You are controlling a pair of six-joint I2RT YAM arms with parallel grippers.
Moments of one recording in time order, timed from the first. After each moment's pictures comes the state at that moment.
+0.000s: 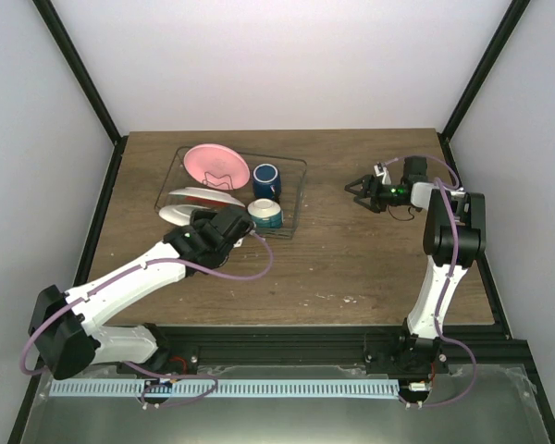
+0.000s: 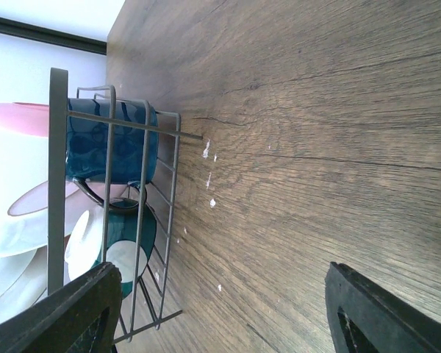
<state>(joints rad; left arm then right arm) -0.82 1.26 1.01 -0.77 -0.95 1.11 -0.11 2.05 1.27 -0.24 -1.03 0.32</state>
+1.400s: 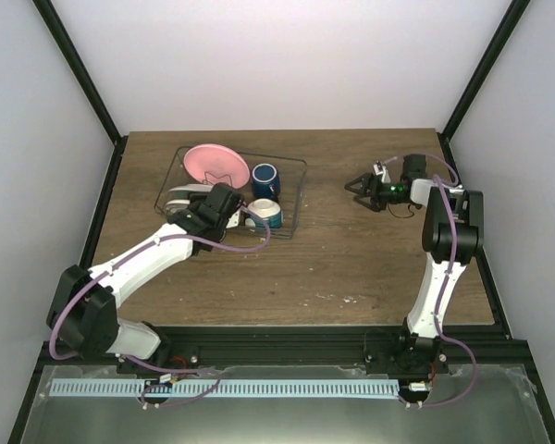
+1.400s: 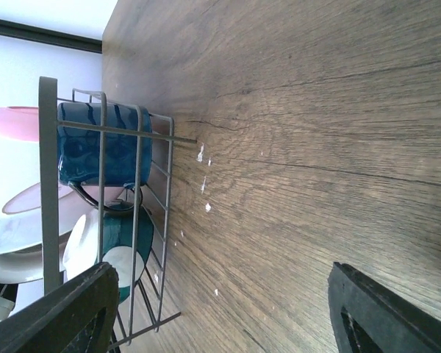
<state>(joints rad) -0.62 1.40 1.00 -0.53 -0.85 1.19 -0.11 2.09 1.33 -0.29 -1.03 0.30</state>
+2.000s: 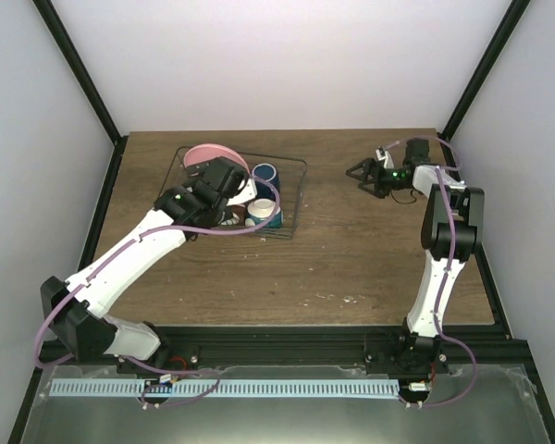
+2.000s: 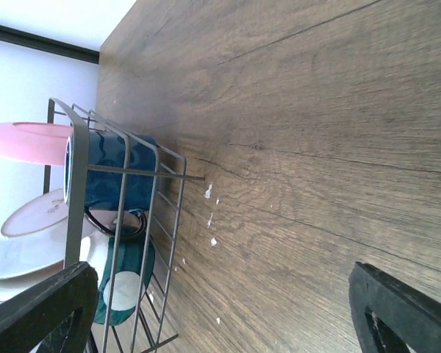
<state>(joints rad) -0.70 1.40 1.37 -0.85 -0.70 0.85 -0.11 2.13 1.51 -0.42 -1.00 0.24</state>
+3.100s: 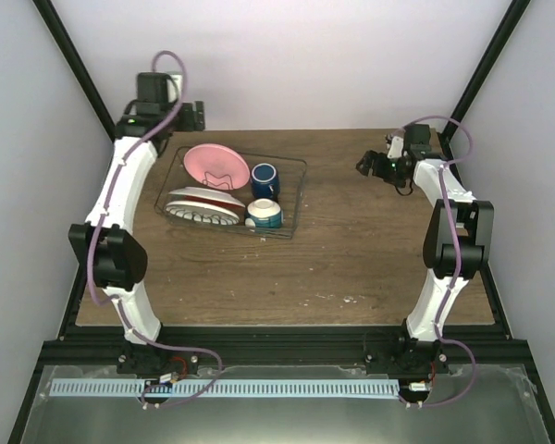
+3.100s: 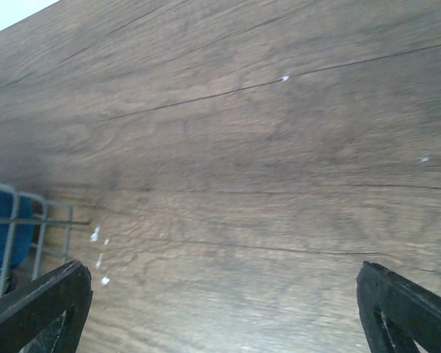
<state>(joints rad) -0.16 1.85 1.98 -0.70 -0.10 -0.01 -0.05 1.92 1.51 -0.53 -0.45 0.20</state>
